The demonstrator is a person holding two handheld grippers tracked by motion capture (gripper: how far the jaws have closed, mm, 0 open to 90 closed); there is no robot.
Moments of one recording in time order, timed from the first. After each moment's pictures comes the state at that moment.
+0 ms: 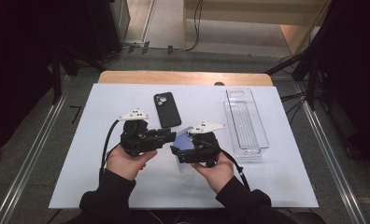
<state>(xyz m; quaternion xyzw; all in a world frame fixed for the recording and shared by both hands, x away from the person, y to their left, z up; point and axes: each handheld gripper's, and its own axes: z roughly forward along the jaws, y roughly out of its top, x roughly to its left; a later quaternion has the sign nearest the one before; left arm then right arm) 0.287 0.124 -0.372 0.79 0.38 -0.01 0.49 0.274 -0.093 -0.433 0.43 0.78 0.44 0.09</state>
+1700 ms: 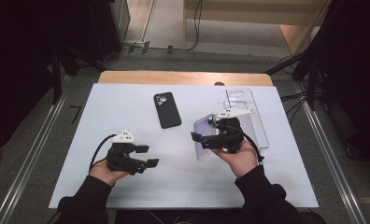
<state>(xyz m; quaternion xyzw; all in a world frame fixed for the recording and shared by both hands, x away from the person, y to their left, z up) 0.289 0.182 -0.453 0.85 0.31 -0.01 0.43 0.294 -0.154 -0.408 0.43 0.77 0.46 0.09</state>
